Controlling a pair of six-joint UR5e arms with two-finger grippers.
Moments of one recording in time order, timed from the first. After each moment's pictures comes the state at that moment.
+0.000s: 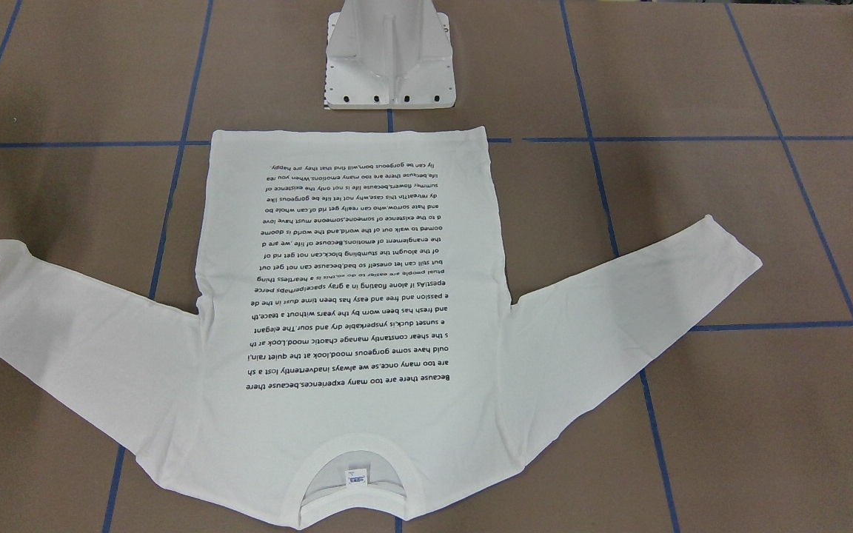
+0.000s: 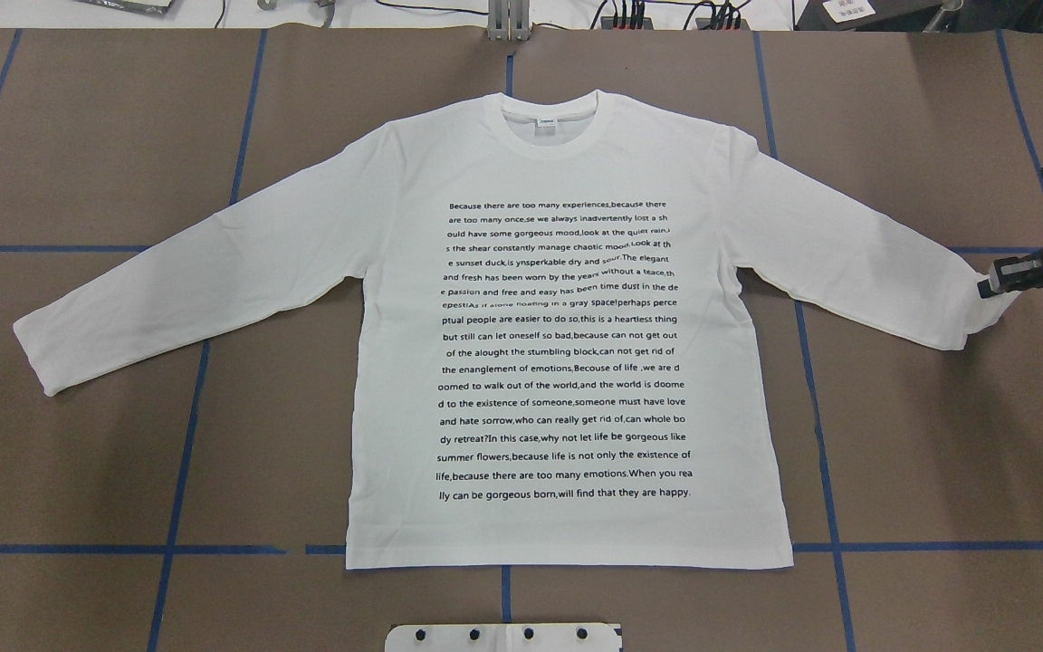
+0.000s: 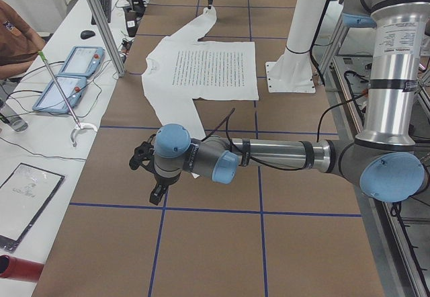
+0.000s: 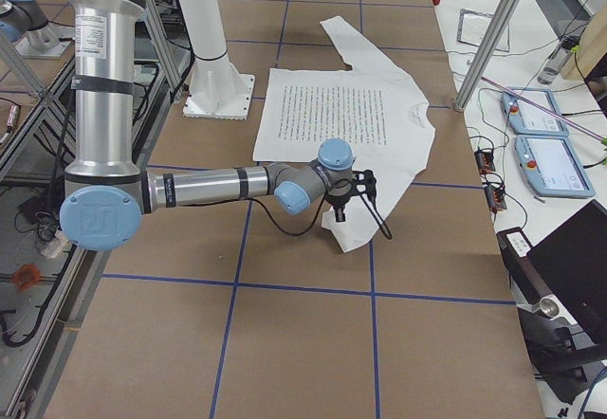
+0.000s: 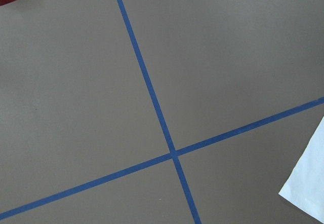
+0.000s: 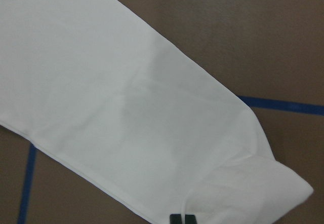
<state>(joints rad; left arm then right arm) -1.61 -1.60 -1.58 -1.87 -2.39 0.14 1.12 -1.59 1.71 -1.02 2.28 0.63</state>
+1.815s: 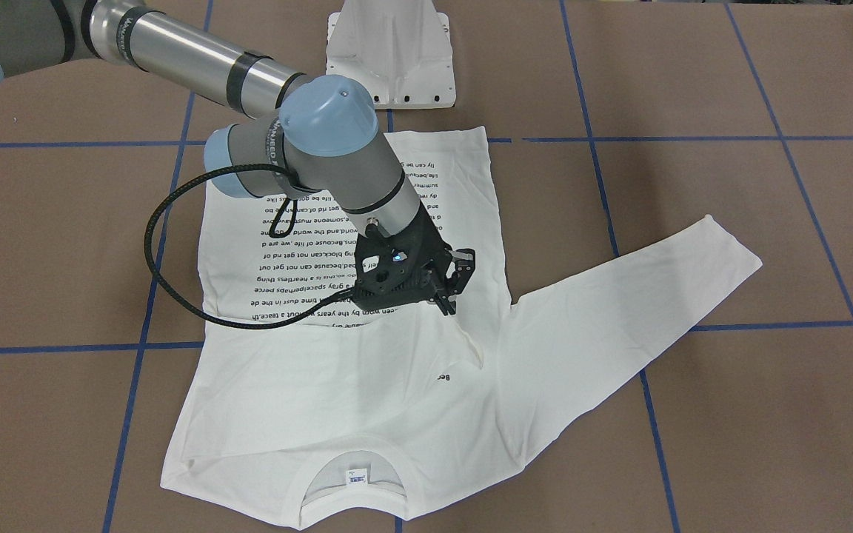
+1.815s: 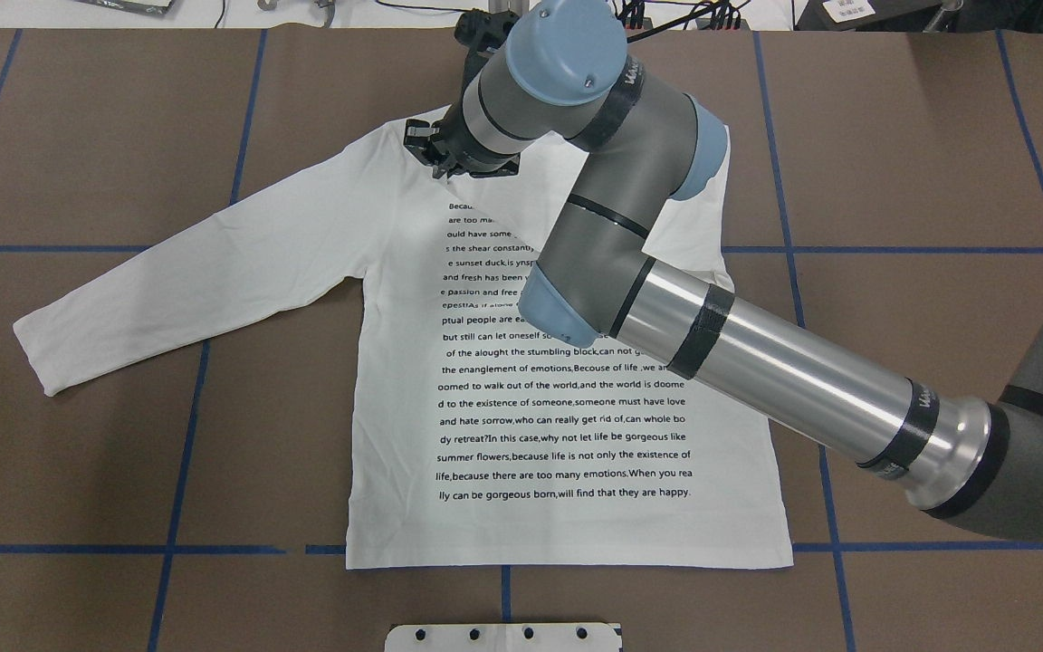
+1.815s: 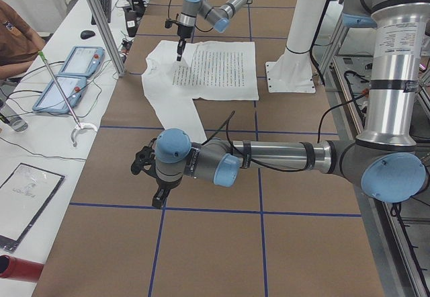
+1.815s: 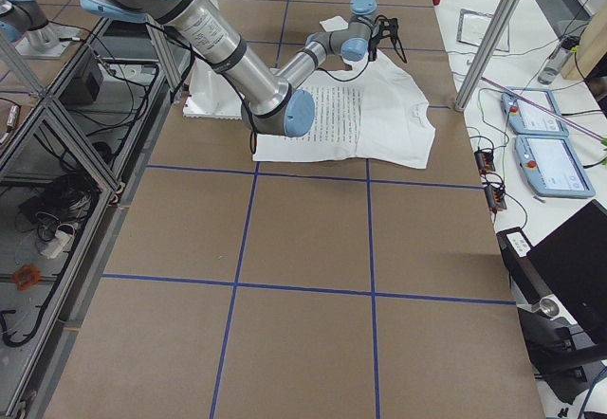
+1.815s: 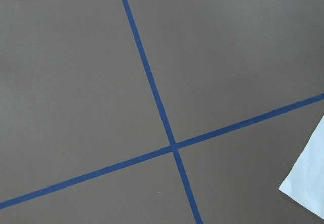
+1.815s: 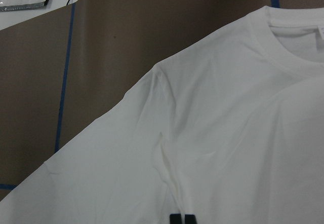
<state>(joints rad) -1.61 -1.59 -1.56 -1.86 -2.40 0.14 0.66 -0.57 1.22 -1.02 1.92 1.33</state>
